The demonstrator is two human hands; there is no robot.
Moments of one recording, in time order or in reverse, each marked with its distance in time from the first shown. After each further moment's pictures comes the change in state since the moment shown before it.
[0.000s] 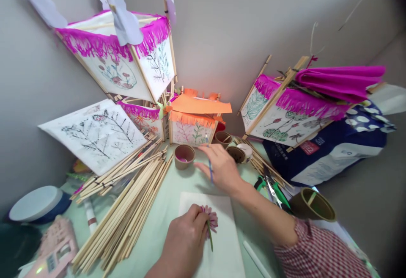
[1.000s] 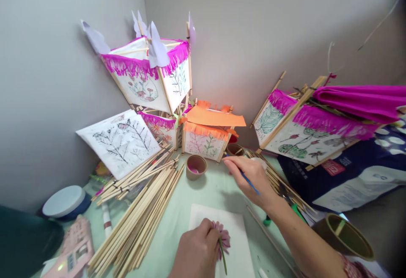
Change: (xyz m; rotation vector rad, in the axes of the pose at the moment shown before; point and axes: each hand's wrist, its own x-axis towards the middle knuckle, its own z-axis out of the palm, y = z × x) left_hand 0.001 -0.004 0.004 -0.004 0.035 0.049; right_hand 0.003 0.012 -0.035 0.067 0.040 0.088
